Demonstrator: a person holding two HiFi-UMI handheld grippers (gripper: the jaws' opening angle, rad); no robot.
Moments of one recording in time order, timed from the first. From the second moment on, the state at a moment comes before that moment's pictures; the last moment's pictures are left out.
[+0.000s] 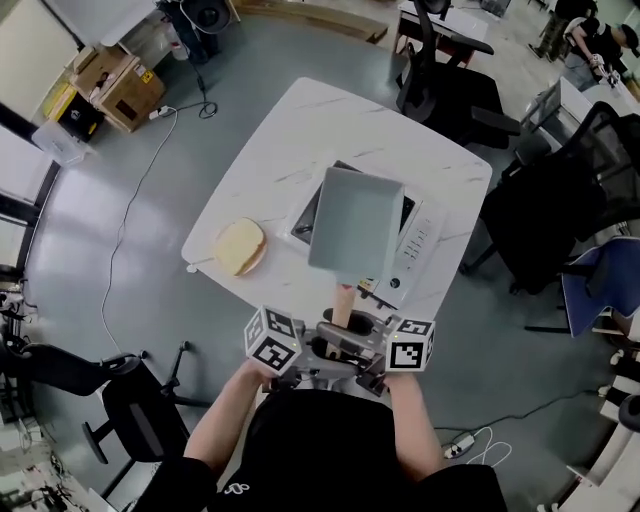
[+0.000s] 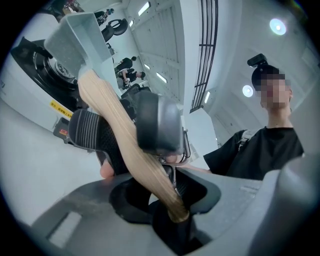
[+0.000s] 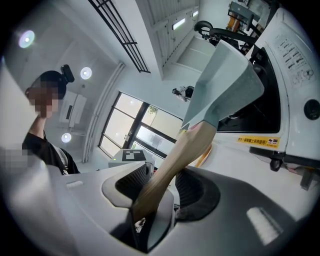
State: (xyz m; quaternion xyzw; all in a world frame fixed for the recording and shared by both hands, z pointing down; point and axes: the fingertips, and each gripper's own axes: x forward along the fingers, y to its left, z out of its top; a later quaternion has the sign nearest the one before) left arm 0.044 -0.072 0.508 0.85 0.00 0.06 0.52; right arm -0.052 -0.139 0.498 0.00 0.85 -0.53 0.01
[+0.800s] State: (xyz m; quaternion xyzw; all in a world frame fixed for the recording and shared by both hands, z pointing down) left arm -0.019 -0.095 0.529 0.83 0.08 0.10 0.53; right arm -0.101 -0.177 0.525 -0.08 0.84 -0.54 0.04
